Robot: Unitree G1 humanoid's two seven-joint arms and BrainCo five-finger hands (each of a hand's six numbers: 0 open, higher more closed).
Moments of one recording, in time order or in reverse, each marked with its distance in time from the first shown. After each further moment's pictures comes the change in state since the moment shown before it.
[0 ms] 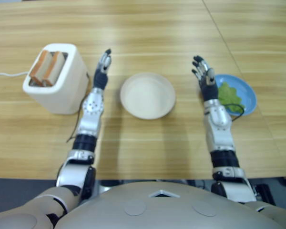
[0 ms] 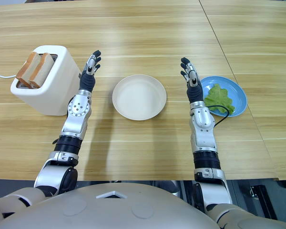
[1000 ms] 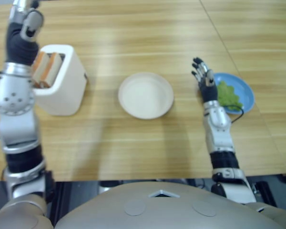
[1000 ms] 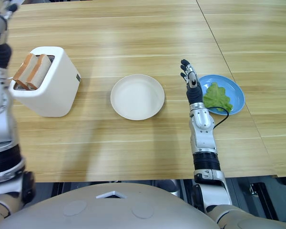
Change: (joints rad) left arm 0.183 0.542 0.345 -0.841 0.037 0.411 -0.200; right arm 0.014 0.011 0.003 -0.002 -0.005 0.006 -0.008
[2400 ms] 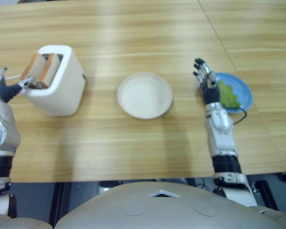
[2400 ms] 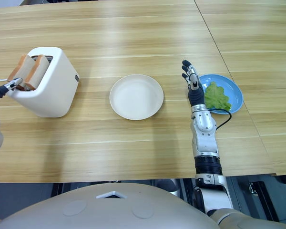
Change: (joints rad) left arm 0.137 0.220 -0.246 0.564 0.608 0.248 0.154; right arm 0.043 -0.010 -0.003 -0.078 -0.011 0.021 -0.002
